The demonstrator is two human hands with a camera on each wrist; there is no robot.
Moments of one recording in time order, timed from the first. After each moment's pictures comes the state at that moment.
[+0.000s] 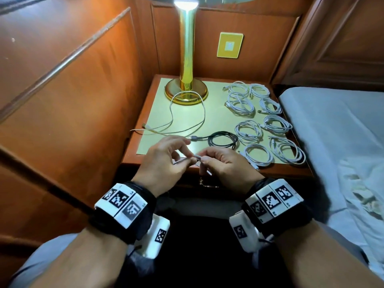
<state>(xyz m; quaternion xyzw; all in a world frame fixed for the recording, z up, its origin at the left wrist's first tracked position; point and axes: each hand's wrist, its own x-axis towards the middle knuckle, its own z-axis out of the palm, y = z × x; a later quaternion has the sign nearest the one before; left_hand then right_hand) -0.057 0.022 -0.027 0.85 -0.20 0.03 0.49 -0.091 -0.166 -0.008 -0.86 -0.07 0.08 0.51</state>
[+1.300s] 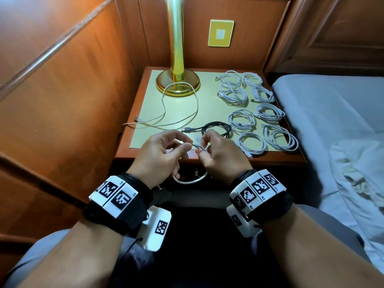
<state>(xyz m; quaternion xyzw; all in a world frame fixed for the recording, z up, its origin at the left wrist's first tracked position) -0.063 0.015 -0.021 0.76 -0.14 -0.11 0.63 -0.088 -0.163 -0.028 -0.95 -0.01 -0.02 0.32</state>
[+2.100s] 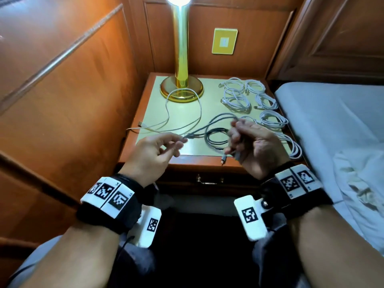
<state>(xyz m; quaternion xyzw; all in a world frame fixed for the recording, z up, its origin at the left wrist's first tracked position) -0.045 0.036 -0.021 0.85 -0.18 -0.01 0.50 -0.081 -0.201 0.005 -0.49 0.08 0.03 0.87</state>
